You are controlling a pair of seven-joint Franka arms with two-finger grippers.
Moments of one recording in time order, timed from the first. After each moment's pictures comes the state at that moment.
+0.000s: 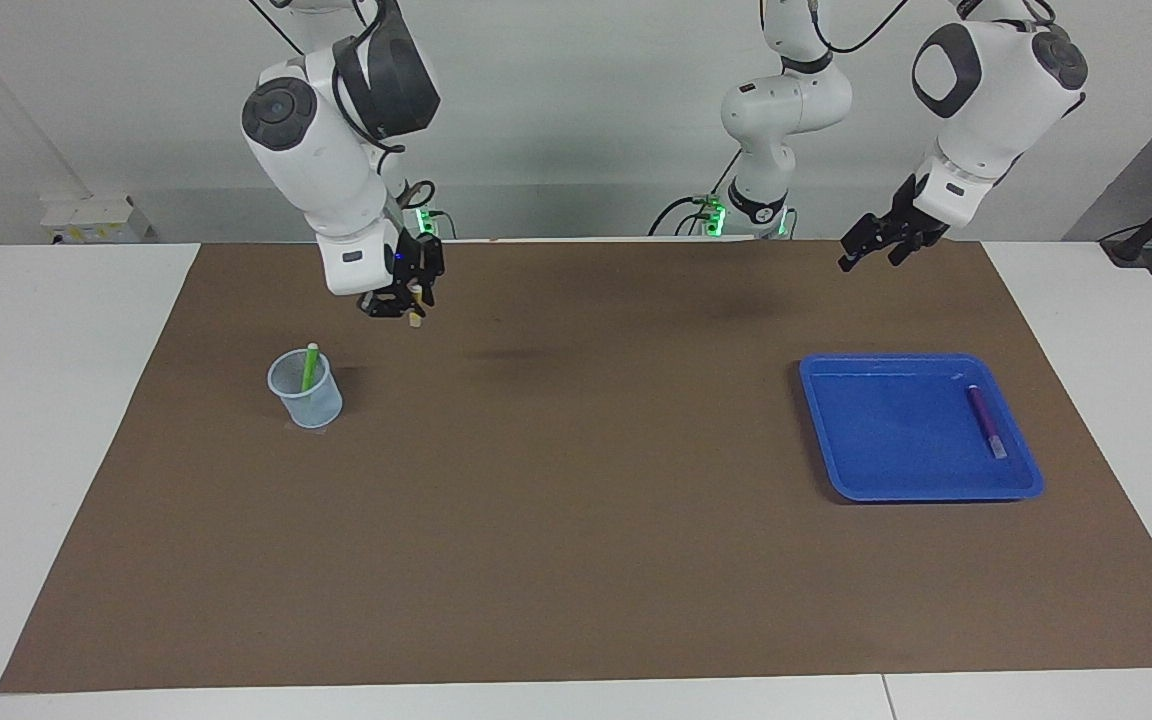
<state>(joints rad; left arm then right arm) 0.18 -0.33 -0.09 -2.21 -0.17 1.78 0.01 0.09 0.02 0.13 -1.78 0.11 1.67 -0.77</state>
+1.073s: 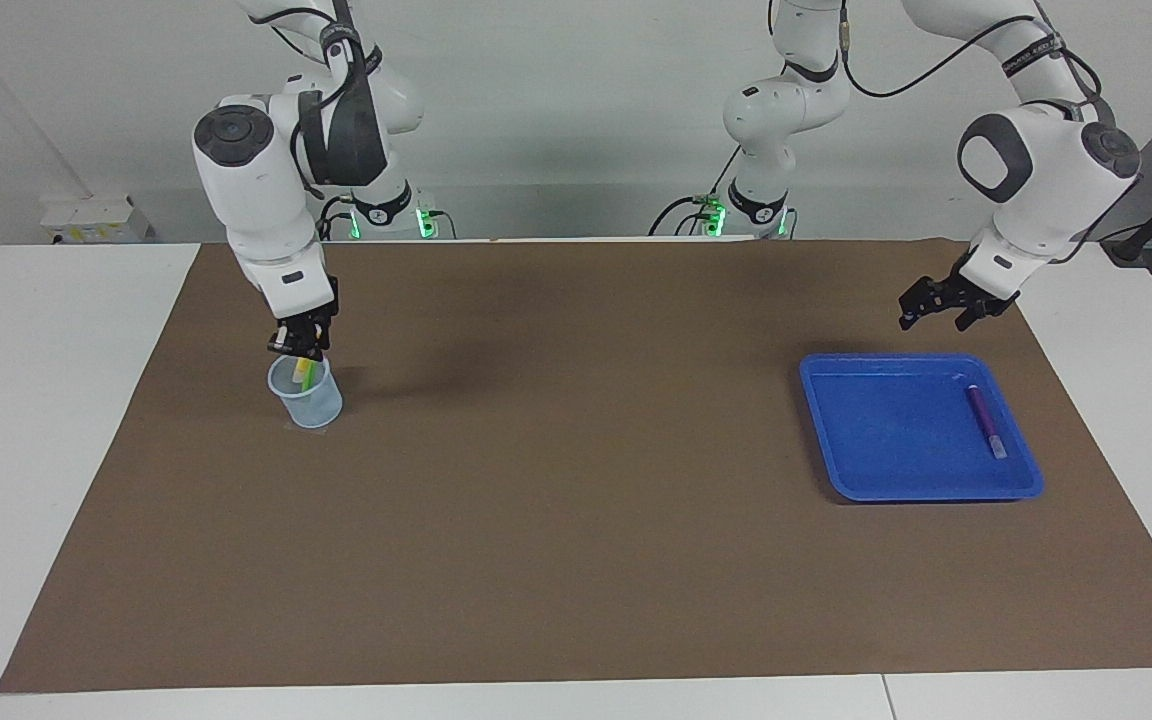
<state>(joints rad) 0.30 0.03 -0.09 -2.12 -0.04 2.10 0.33 -0.09 -0.06 0.13 -2.07 -0.10 2.00 -1.17</state>
